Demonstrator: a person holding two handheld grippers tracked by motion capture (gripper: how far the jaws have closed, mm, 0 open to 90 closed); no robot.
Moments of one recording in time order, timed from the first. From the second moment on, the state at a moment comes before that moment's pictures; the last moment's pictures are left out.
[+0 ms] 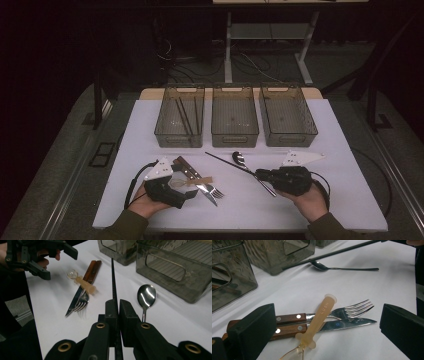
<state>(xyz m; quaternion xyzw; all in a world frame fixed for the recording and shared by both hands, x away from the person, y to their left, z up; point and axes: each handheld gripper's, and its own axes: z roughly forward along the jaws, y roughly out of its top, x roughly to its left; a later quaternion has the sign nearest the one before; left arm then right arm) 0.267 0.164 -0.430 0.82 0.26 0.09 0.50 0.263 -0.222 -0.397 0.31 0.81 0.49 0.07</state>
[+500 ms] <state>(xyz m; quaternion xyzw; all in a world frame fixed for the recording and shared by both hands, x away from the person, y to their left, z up) 0.268 0.163 -0.432 0.82 0.26 0.09 0.50 0.274 -0.220 -0.377 0.31 0.80 0.51 0.09</state>
